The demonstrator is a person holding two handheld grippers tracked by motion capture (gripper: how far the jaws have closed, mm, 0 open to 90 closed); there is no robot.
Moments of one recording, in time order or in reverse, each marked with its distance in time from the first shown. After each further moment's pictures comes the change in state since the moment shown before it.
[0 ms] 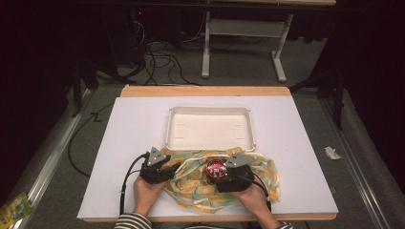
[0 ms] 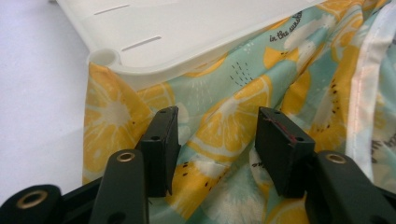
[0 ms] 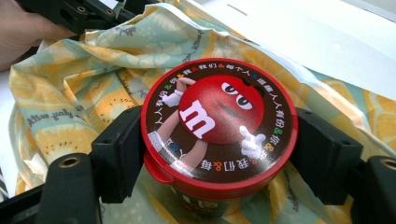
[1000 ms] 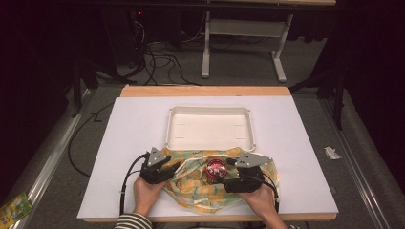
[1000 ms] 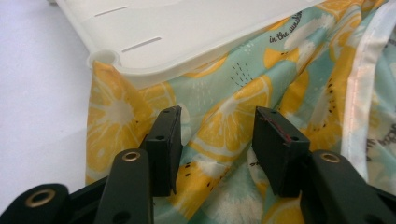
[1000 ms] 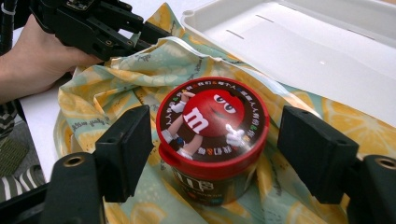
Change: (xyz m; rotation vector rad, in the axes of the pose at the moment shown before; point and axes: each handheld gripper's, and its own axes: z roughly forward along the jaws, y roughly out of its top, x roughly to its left) left arm -0.001 0.000 0.000 -0.005 0.003 0.004; right arm -0.007 -0.001 -0.030 -0.078 0.038 0.034
